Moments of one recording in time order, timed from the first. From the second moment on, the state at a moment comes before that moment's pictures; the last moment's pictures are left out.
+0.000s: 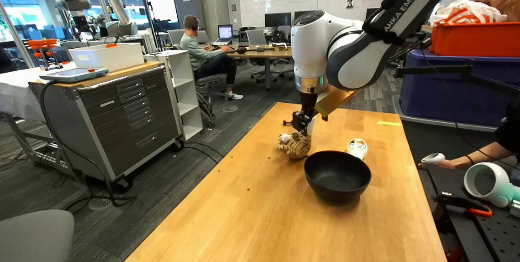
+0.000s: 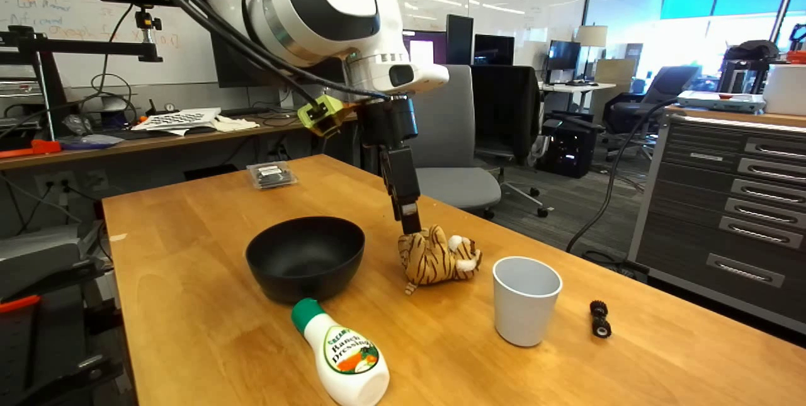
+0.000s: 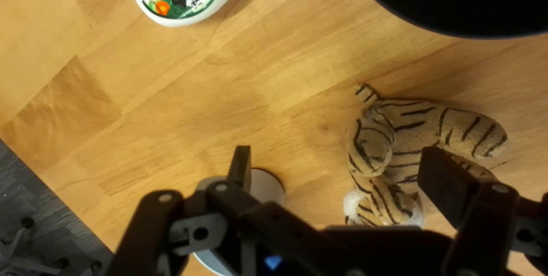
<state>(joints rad) -0.07 0.37 -0.17 -2.13 -0.50 2.51 0.73</state>
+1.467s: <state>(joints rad) -0.04 0.47 -0.21 -2.07 -0.42 2.51 0.68</state>
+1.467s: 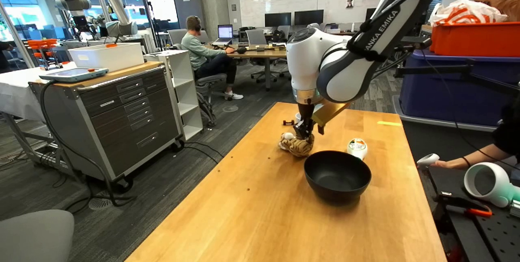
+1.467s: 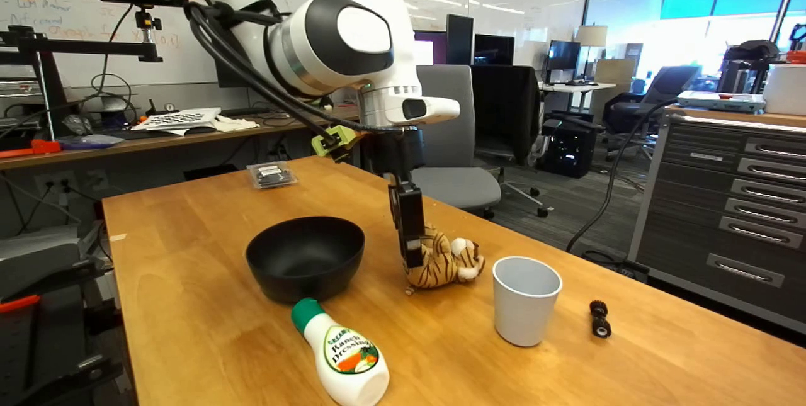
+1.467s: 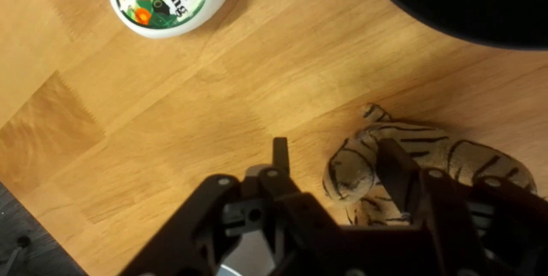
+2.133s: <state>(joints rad) -0.03 0.47 -0.21 -2.06 -0.37 2.51 0.65</state>
